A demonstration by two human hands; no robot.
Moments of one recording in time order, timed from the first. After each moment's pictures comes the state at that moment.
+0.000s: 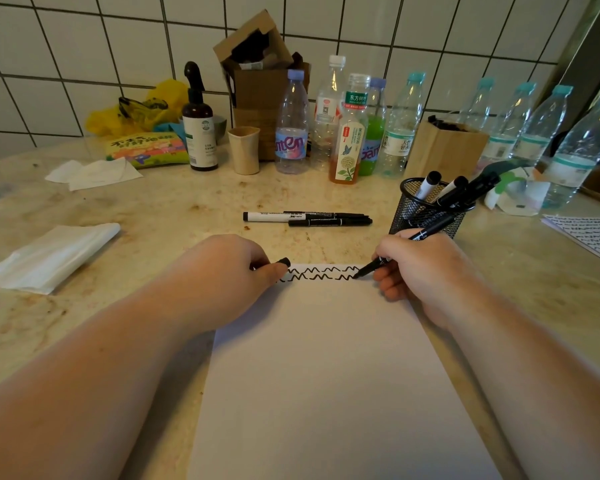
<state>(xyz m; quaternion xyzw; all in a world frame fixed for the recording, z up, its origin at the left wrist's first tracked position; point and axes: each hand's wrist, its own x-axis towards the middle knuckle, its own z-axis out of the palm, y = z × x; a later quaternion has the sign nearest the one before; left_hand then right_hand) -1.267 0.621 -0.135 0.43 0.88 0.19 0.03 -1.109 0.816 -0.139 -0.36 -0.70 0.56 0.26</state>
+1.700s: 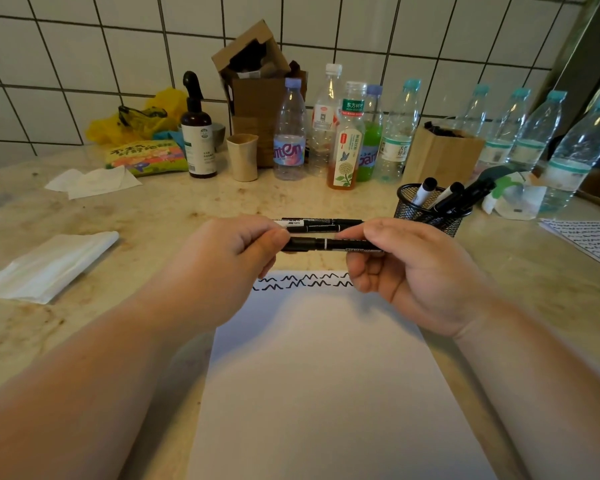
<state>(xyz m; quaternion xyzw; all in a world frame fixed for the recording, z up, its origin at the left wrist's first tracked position) -1.261 0.615 -0.124 0.49 0.75 0.44 0.01 -1.096 0.791 -0.116 -0.05 -0.63 0.75 0.19</state>
